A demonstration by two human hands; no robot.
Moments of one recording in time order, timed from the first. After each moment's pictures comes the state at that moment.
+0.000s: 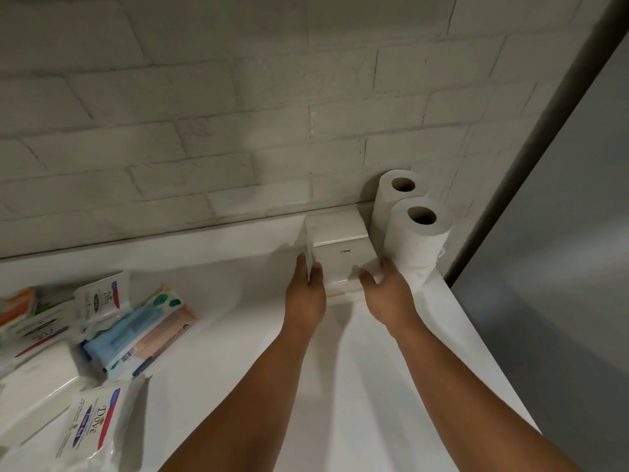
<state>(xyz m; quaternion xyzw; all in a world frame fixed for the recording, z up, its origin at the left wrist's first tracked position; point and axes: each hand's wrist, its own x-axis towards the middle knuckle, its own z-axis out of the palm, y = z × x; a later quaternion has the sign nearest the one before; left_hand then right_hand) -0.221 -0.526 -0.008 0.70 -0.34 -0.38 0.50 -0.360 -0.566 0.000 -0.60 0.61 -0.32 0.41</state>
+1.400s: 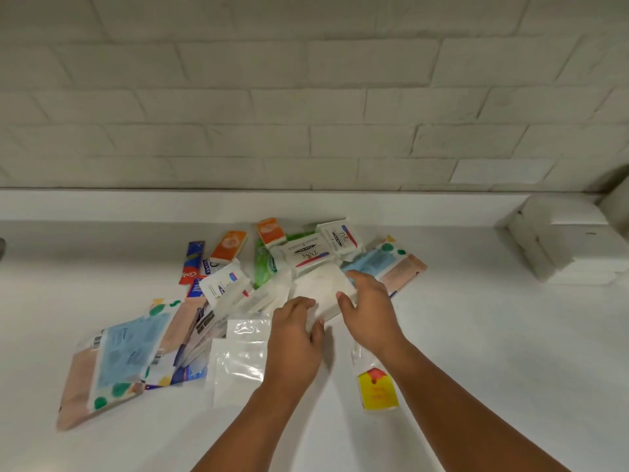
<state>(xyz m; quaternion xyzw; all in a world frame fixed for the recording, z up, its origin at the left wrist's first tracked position) 0.134 -0.174 -0.026 0.81 -0.45 -0.12 0.37 0.031 -0.293 -0.015 -0.79 0.48 -0.21 0.33</state>
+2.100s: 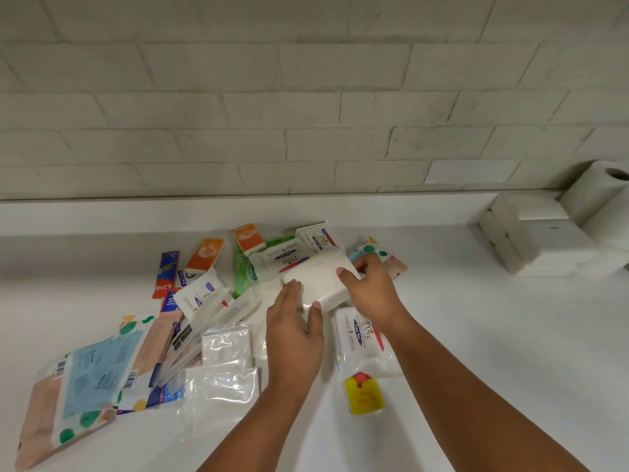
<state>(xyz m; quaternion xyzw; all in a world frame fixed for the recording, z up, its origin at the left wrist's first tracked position) 0.117 -0.199 -0.007 0.77 -0.38 -0.11 0.50 0.027 -0.331 0.011 -0.63 0.52 -0.29 0.50</state>
